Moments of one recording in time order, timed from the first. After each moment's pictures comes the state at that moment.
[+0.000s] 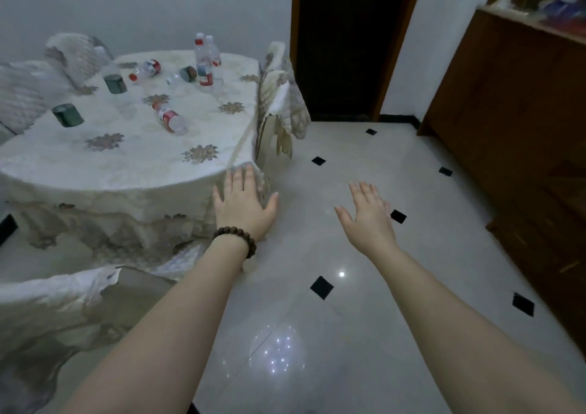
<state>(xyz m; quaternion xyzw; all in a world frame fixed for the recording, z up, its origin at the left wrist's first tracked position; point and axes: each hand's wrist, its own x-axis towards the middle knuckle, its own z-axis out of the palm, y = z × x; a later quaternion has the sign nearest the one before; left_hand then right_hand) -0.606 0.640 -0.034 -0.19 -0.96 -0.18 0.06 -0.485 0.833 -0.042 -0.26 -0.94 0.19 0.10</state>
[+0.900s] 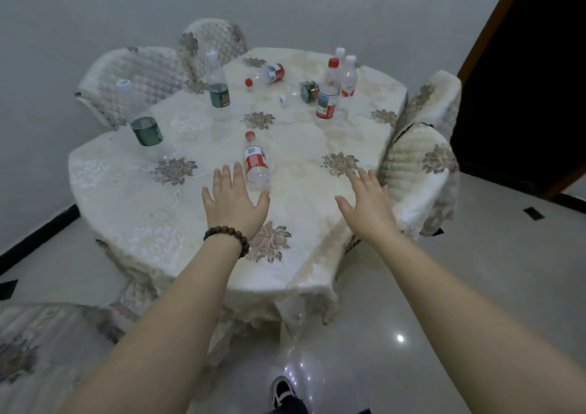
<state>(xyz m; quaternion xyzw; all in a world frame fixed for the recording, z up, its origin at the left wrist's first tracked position) -1.037 0.647 -0.059 0.11 -0.98 -0.17 0.08 -1.055 0.887 -0.059 0.03 -0.98 0.18 0.03</state>
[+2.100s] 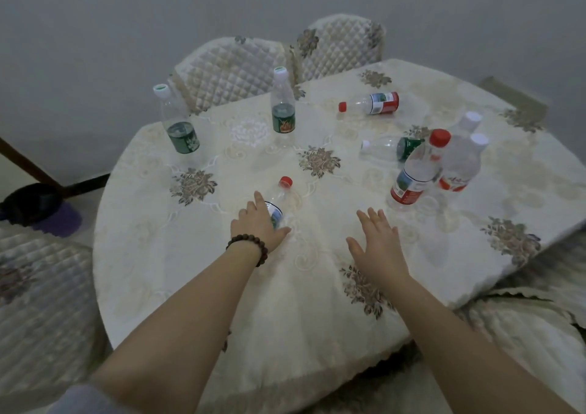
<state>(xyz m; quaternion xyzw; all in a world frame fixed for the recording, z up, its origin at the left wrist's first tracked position) -1.296 0.697 -0.122 0.39 -0.91 -0.14 -0.08 -1.396 0.912 -0.123 0.30 -0.93 0.21 -0.11</state>
